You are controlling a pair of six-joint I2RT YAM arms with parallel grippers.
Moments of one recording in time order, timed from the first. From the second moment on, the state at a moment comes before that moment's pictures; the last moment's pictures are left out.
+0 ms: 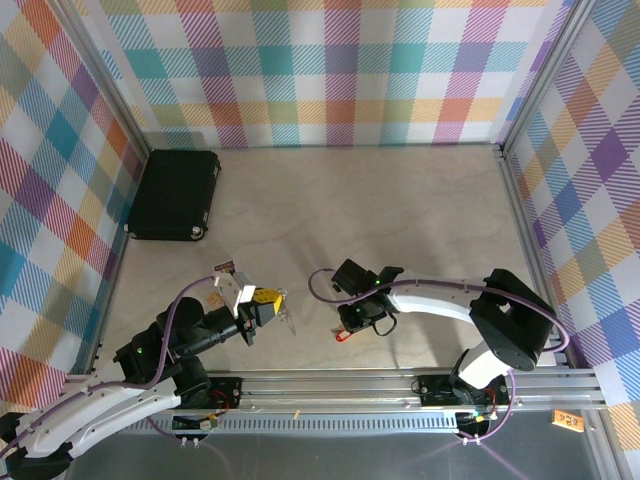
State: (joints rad) left arm -0.98 0.33 0.47 -0.31 0.00 -0.27; right arm 0.95 1.55 0.83 -0.59 -0.12 0.48
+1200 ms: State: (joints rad) left arm -0.98 0.33 0.45 -0.31 0.01 -0.27; right arm 0.93 1.61 0.93 -0.68 -0.15 0.47
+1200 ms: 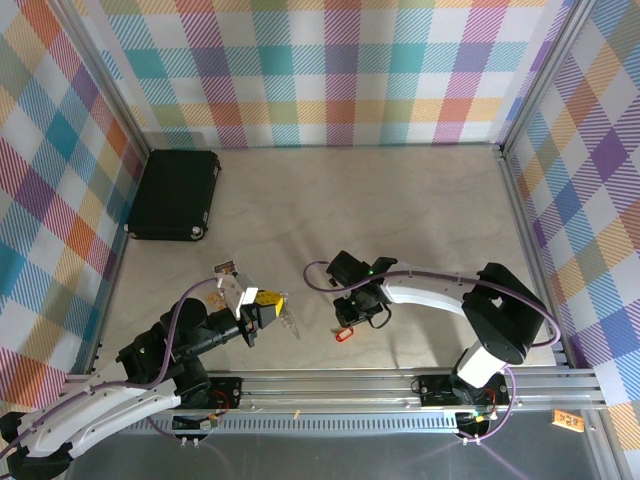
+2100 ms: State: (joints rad) left arm -0.98 0.33 0.45 -0.31 0.01 -0.27; right arm 0.93 1.63 0.93 -0.69 -0.14 0.46
